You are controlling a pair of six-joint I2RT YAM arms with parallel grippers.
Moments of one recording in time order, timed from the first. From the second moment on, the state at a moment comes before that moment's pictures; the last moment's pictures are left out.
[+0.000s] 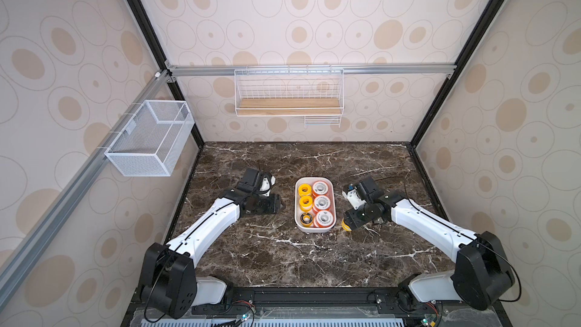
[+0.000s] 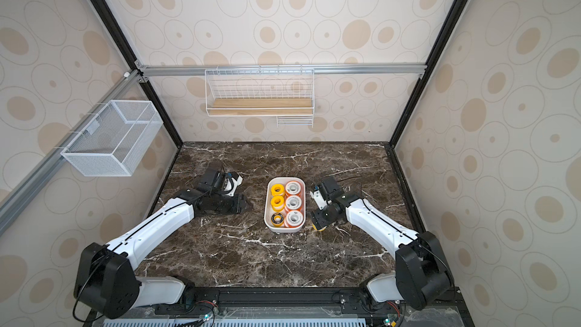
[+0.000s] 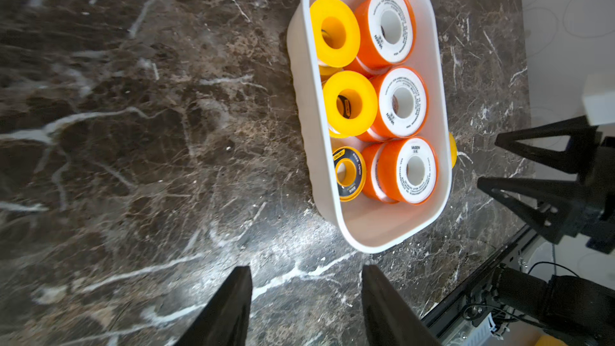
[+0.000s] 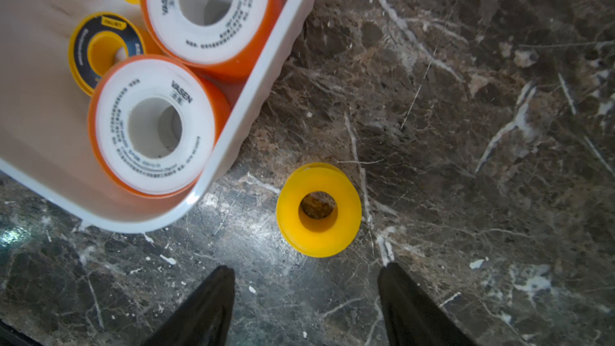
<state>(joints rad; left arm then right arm) -0.38 1.37 0.97 -0.62 0.37 -0.37 0.58 1.38 0.92 -0.74 -0.04 0.00</state>
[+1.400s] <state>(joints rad) -0.44 1.67 0.97 -0.37 0.59 -0.43 0.53 1.64 0.93 -0.63 -0.07 0.05</state>
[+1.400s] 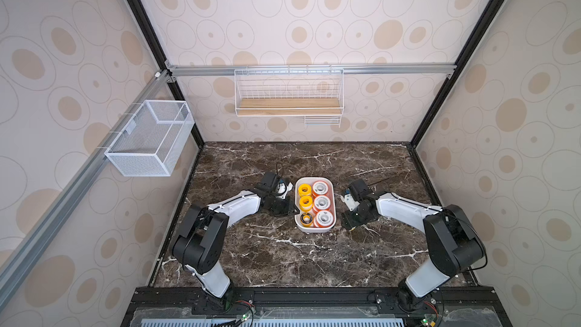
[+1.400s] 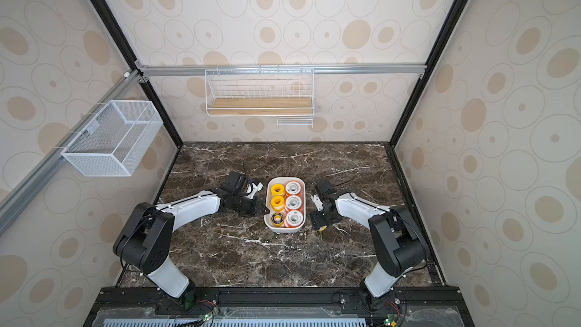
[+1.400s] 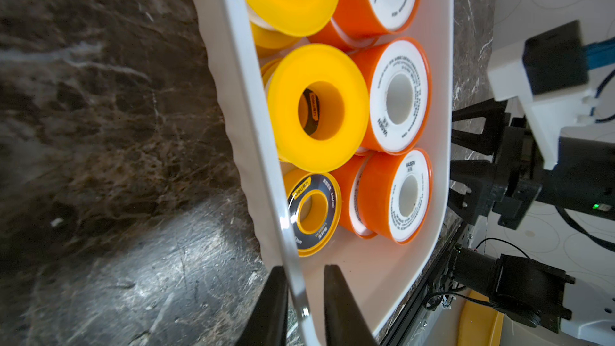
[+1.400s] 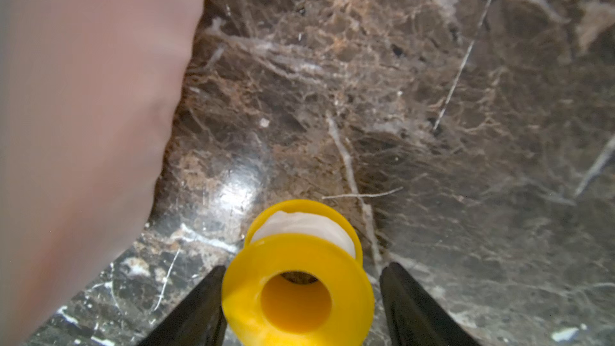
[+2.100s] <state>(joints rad) -0.44 1.69 0.98 -0.37 0.61 -0.44 0.52 1.66 0.95 -0.62 -0.05 0.06</state>
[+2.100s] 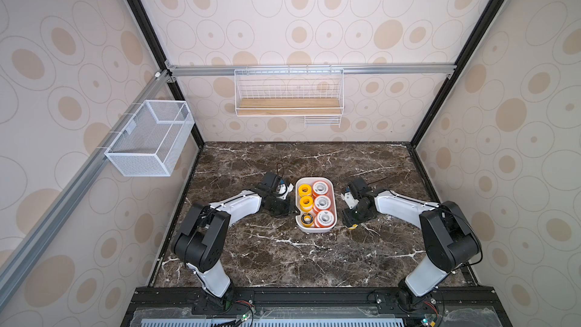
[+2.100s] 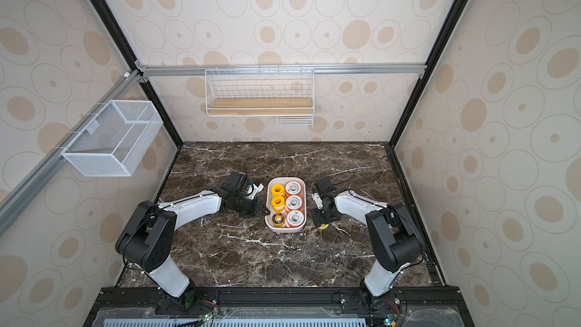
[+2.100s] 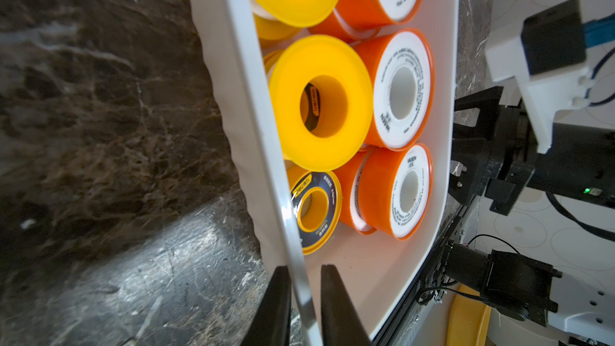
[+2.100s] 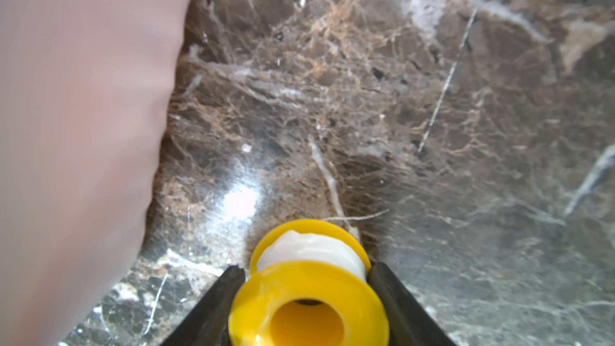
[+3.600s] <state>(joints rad) -0.44 1.67 0.99 -0.39 0.55 -0.44 0.71 1.73 1.28 -0.67 -0.44 0.02</state>
